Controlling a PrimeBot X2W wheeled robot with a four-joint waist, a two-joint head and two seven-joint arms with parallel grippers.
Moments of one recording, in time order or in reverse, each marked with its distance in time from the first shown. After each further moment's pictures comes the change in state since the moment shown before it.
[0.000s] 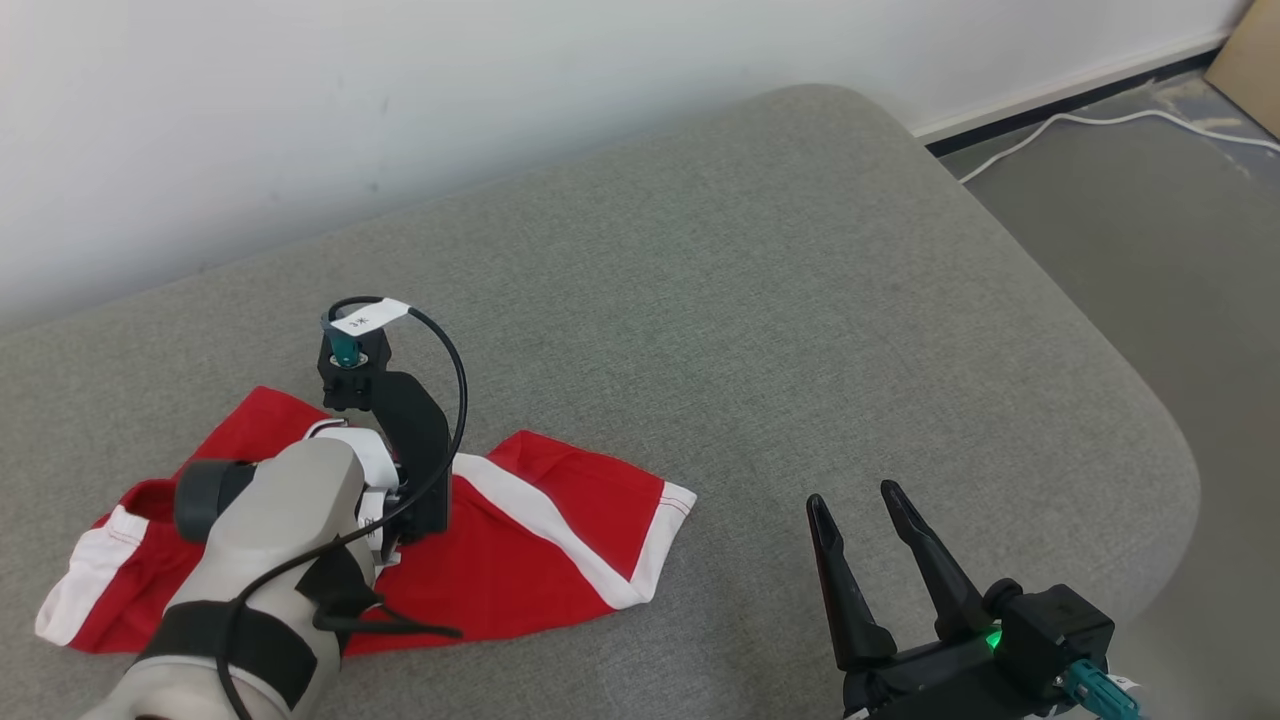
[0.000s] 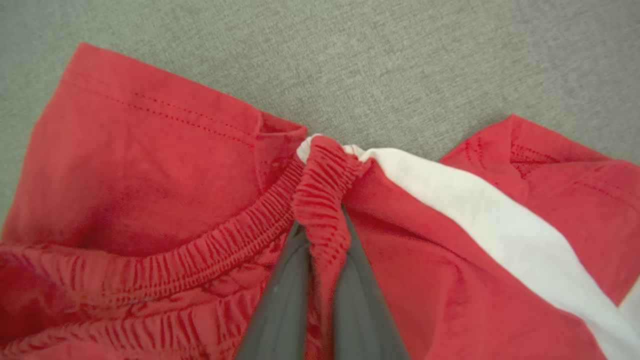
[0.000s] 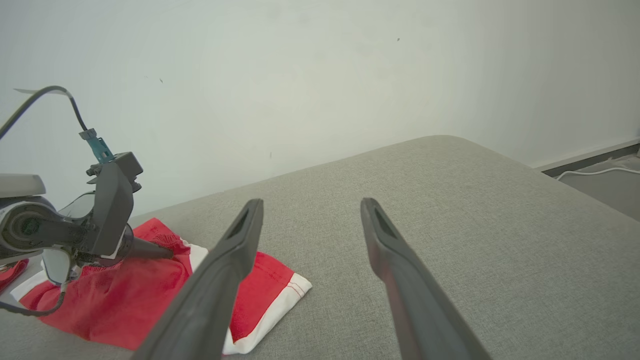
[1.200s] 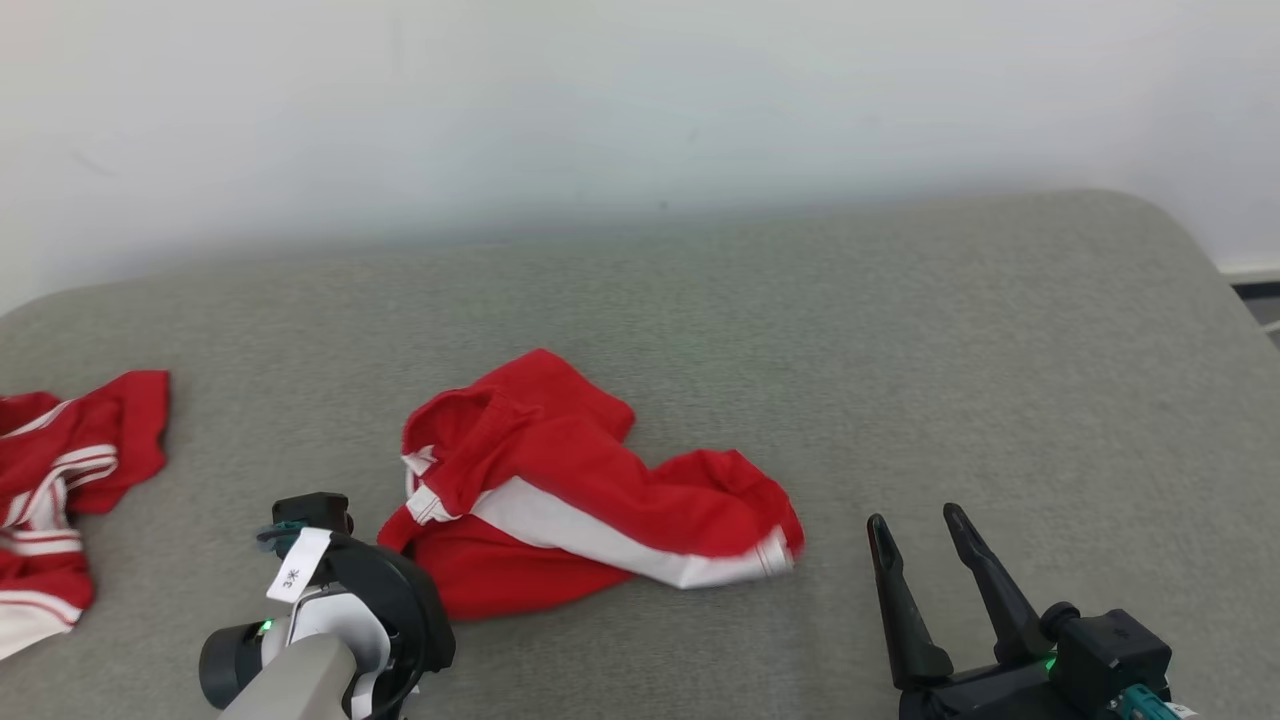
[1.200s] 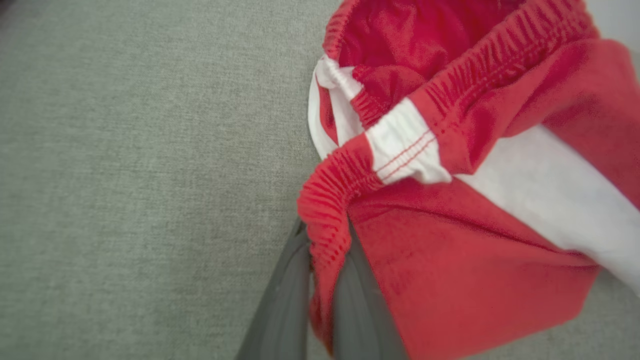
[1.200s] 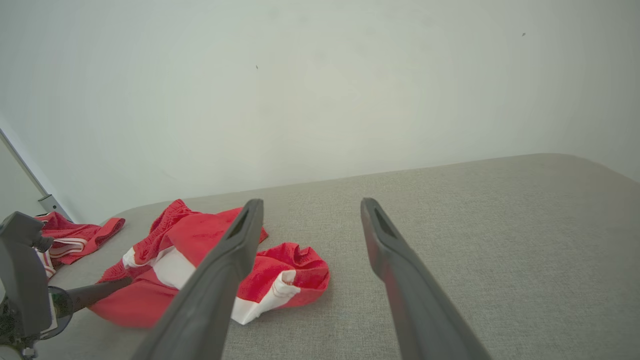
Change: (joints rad) left arm 0.369 0.080 0.140 -0.251 -0.107 -0.009 -0.546; right arm 0.065 -0.053 -0.061 -0.029 0.004 -0.012 -0.005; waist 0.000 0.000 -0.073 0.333
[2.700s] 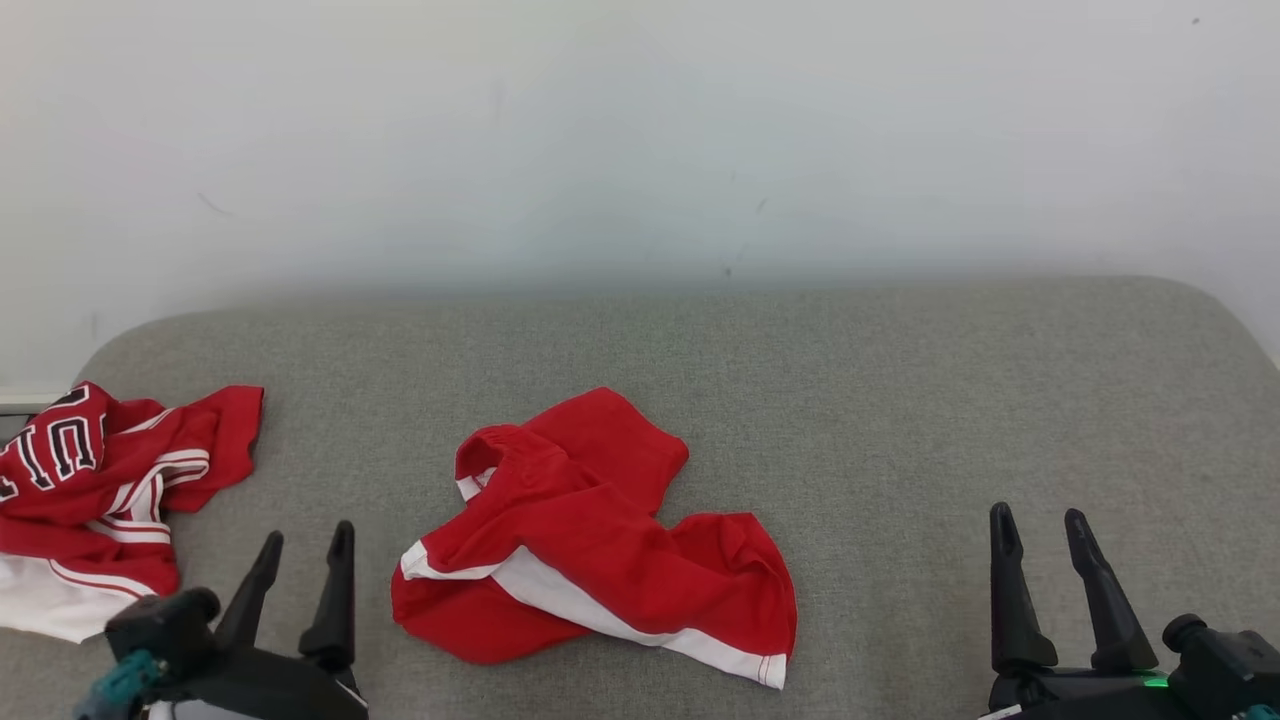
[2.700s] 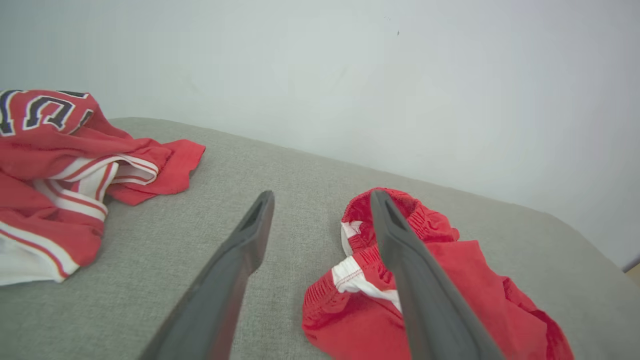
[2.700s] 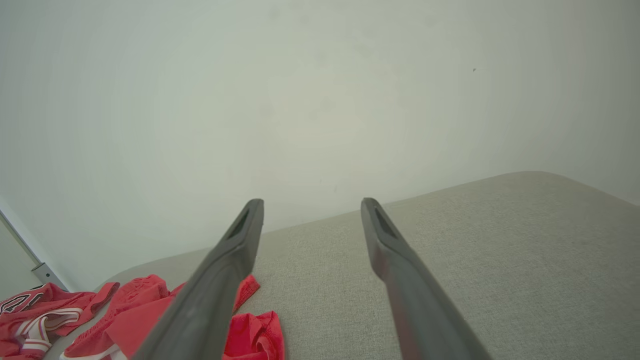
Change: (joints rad) left arm 0.418 0.228 0.289 -0.711 0.107 0.001 -0.212; right arm 0.059 0.021 -0.160 -0.017 0.096 -0.015 -0.040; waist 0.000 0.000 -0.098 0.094
